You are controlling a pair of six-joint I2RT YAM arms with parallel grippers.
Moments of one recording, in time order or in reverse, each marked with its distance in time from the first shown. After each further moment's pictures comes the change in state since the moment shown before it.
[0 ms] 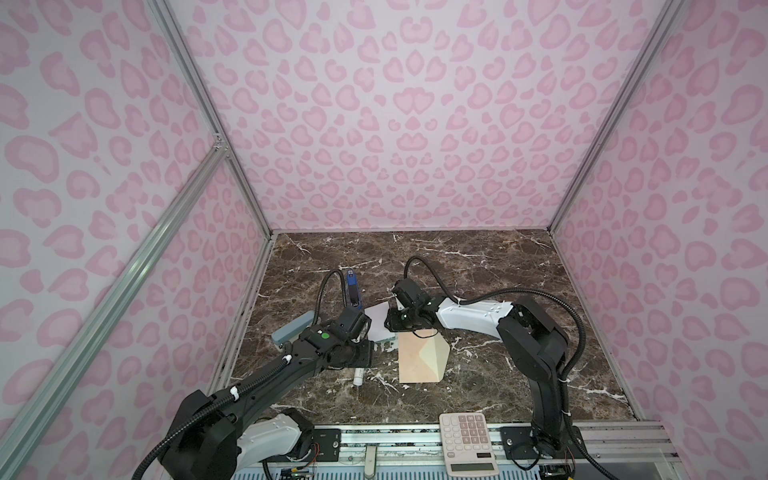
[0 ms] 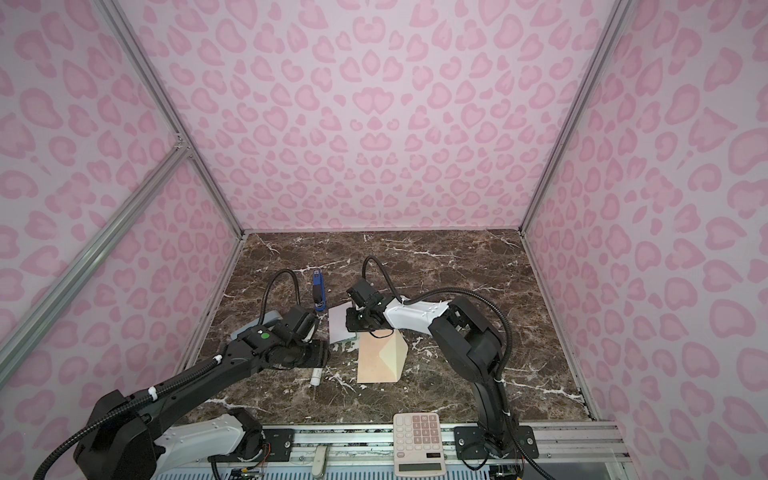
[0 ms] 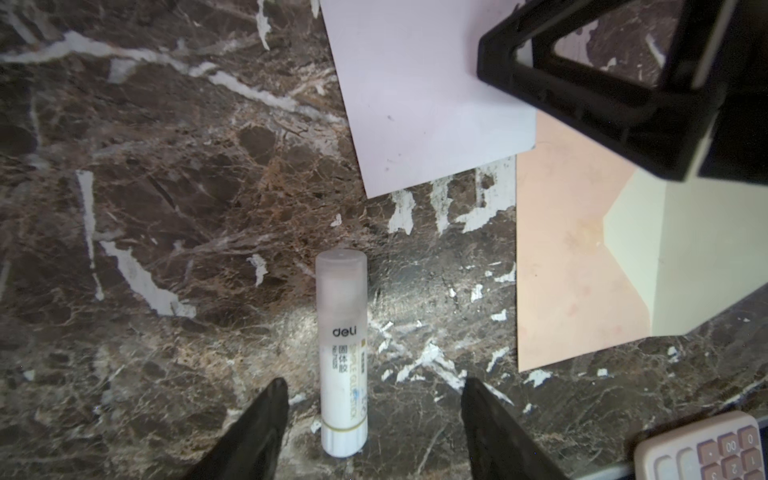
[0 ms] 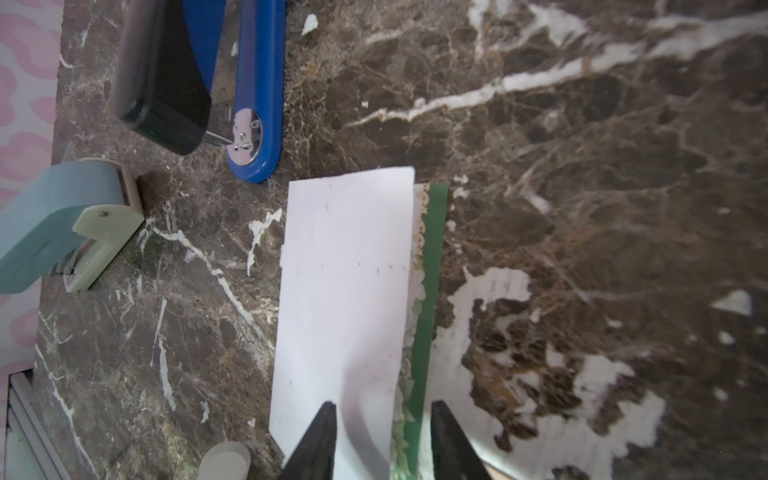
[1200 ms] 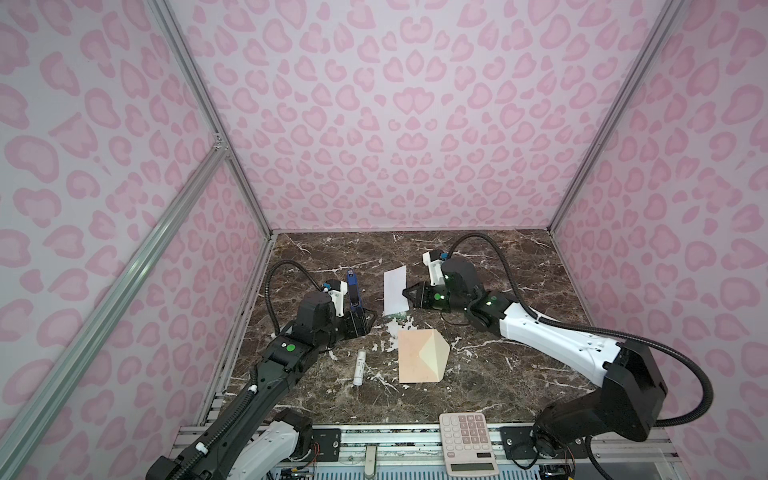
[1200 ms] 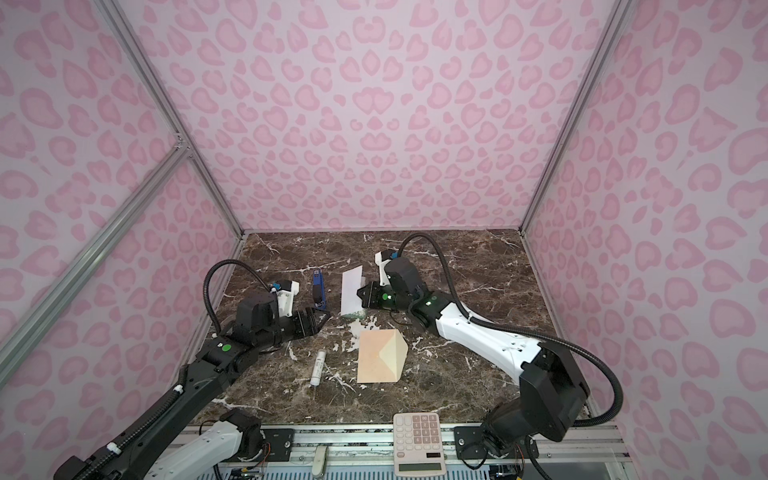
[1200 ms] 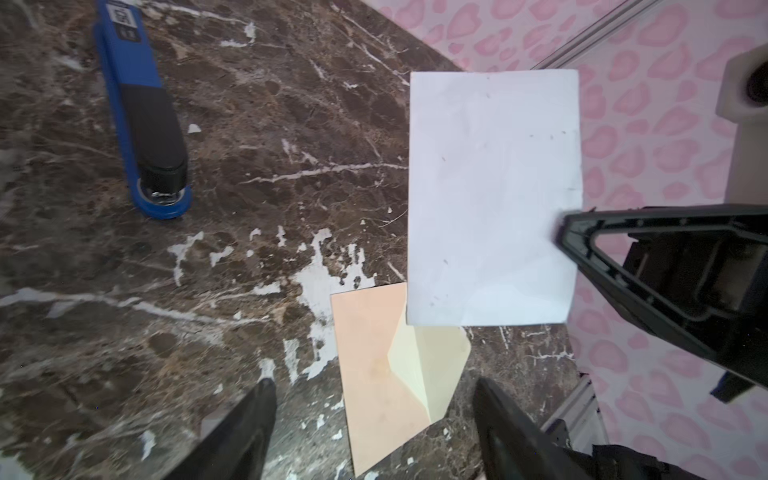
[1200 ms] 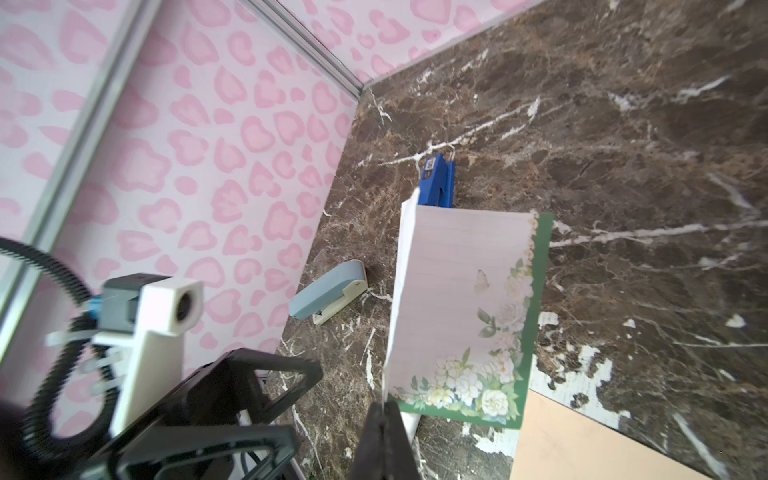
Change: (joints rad) left arm 0.230 -0.221 -0.045 0.439 0.327 -0.072; right arm -0.089 -0.581 -0.223 0.130 -0.086 0.087
